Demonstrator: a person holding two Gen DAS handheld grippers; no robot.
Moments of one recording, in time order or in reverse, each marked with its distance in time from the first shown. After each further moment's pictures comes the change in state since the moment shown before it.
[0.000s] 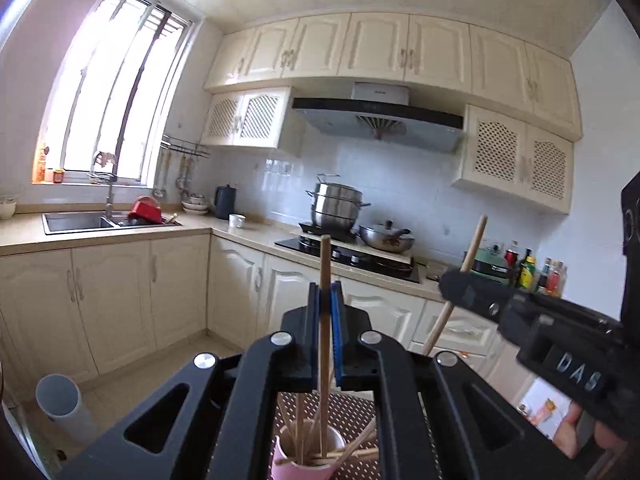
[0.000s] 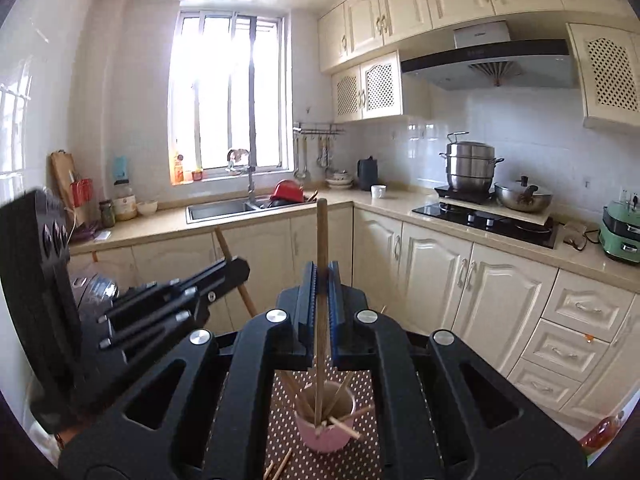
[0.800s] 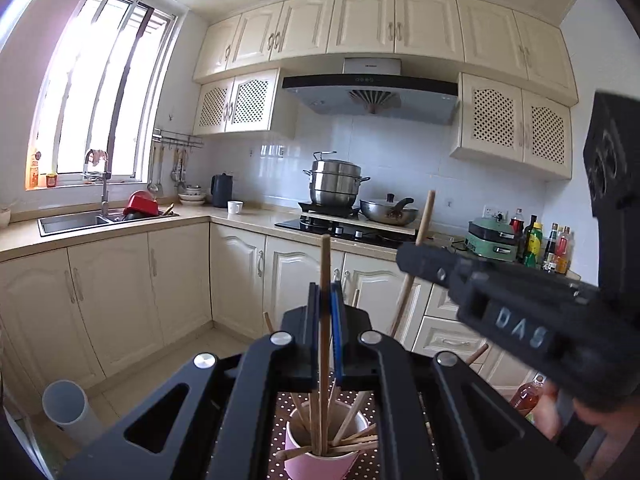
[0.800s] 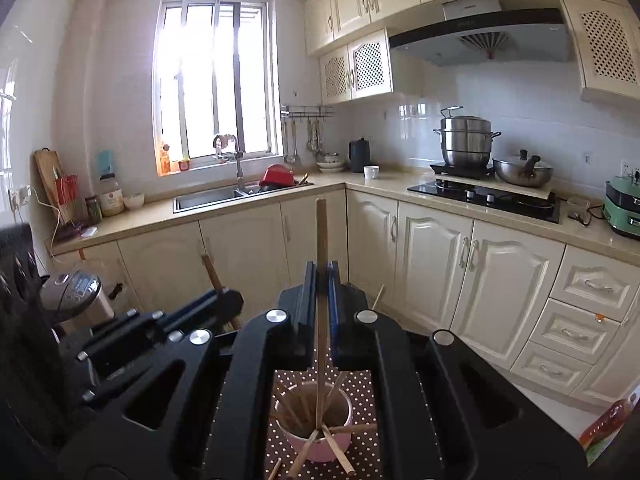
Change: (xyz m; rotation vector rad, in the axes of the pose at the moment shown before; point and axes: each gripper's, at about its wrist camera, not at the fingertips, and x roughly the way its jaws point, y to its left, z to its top) left arm 0.031 0.008 -0.053 0.077 0.060 -0.005; right arm 0.058 -0.017 -0.040 0.032 0.059 -0.021
